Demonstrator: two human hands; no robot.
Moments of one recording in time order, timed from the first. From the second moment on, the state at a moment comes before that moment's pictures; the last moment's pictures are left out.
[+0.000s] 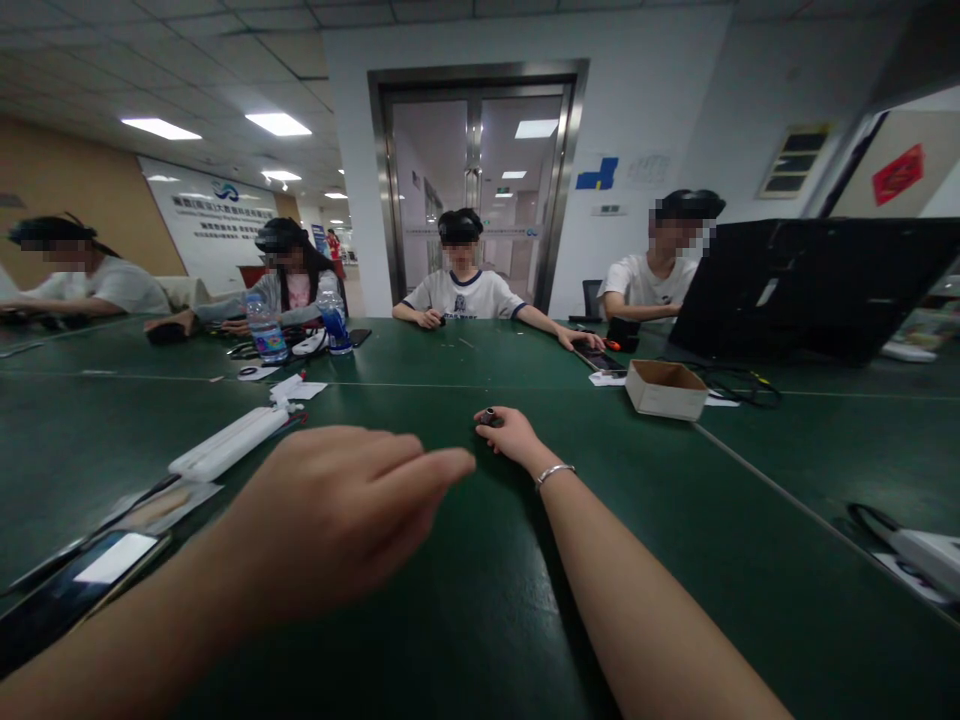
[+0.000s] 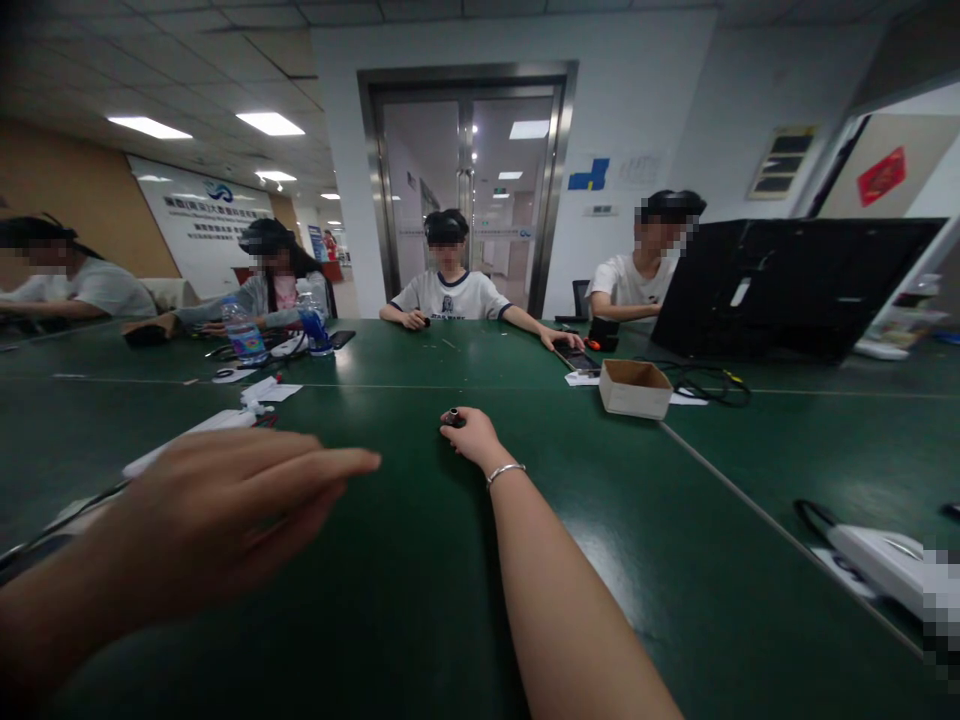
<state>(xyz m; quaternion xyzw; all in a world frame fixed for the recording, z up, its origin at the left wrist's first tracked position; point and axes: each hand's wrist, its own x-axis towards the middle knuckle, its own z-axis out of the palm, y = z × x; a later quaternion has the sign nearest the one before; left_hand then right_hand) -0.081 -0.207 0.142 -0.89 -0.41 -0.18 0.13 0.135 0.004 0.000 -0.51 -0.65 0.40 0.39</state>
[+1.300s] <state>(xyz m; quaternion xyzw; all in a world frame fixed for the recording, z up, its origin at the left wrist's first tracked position) -0.009 0.018 -0.011 -0.67 -0.45 -0.50 -0.32 0.143 0.012 0.003 -0.45 -0.58 0.51 0.45</state>
